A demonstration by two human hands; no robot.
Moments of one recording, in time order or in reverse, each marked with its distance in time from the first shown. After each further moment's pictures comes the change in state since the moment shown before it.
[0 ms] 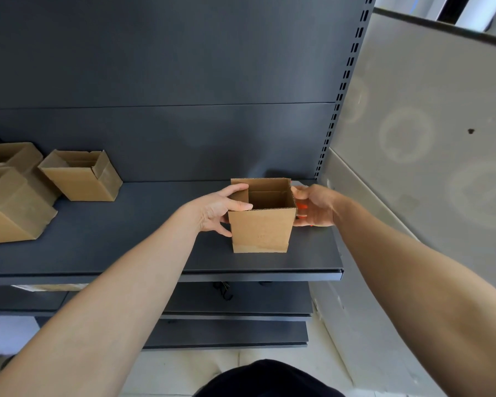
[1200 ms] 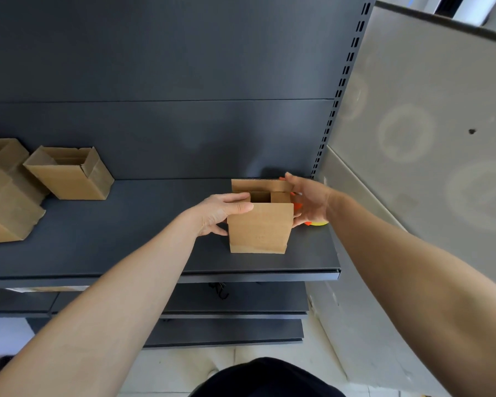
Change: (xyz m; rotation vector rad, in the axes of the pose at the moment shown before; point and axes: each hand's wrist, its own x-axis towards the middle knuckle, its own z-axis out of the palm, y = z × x) left_hand 0.014 -0.013 0.002 0.096 0.044 0.054; right_hand 0.001 -0.009 0.012 -0.044 0.020 0.049
